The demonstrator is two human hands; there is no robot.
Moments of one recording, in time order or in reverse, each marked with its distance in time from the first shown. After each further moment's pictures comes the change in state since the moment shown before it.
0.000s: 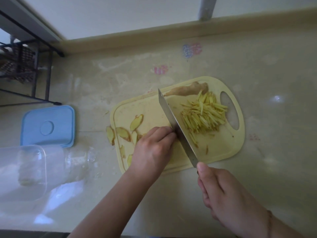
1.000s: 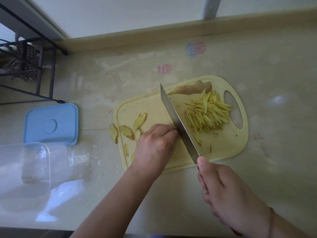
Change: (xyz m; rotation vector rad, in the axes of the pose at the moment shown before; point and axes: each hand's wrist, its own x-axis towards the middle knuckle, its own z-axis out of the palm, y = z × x) left_hand 0.003 -0.004 -0.002 0.044 0.021 -0.003; right_hand 0.000 -0.010 0.005 0.026 0.004 0.025
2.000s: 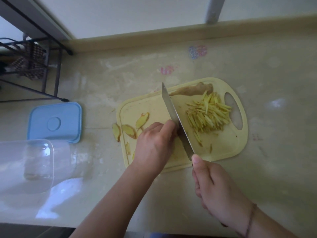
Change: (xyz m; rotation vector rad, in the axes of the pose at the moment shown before) left_hand 0.005 0.005 -0.006 -0.020 0.002 -0.177; right_hand 0.008 0.001 0.017 -0.006 0.037 -0.012
